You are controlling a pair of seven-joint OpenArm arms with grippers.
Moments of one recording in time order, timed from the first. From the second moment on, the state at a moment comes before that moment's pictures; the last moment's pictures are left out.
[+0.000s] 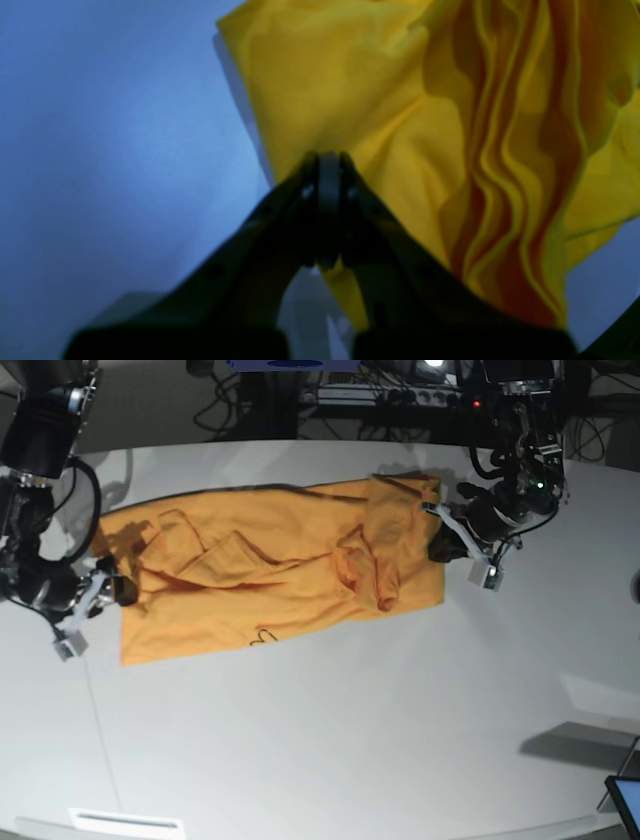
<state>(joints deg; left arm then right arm) 14.3 -15.7 -15.3 95.9 -30.5 -31.7 47.6 7.8 18.0 19.3 78.8 35.3 41.0 -70.8</state>
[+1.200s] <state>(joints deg) 12.9 -11.5 -15.4 94.6 -30.3 -31.7 47.0 7.2 19.4 6.5 90.0 35.8 41.0 -72.0</state>
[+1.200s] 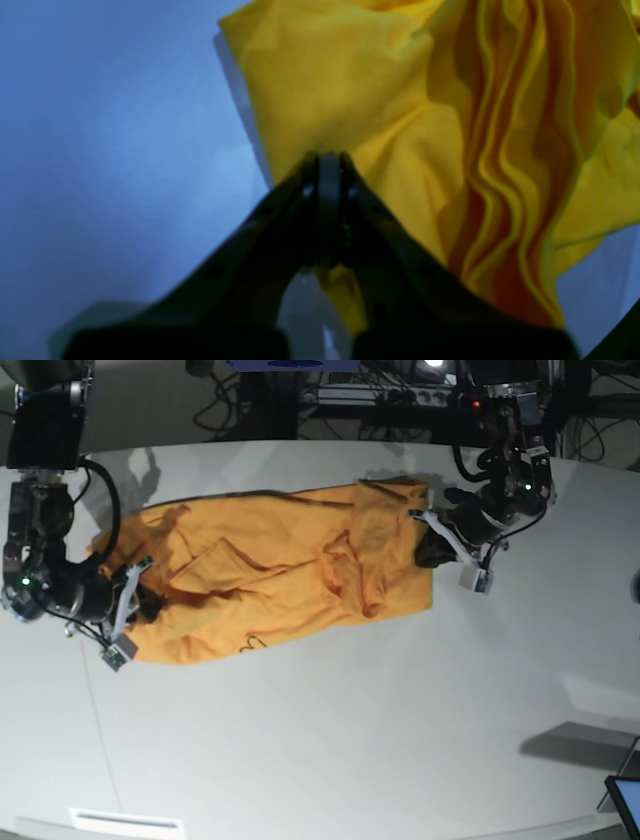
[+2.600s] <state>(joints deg) 4.7 2.4 -5.9 84.0 -27.3 -30.4 42.7 7.4 1.5 2.5 101.2 46.2 41.0 -73.5</state>
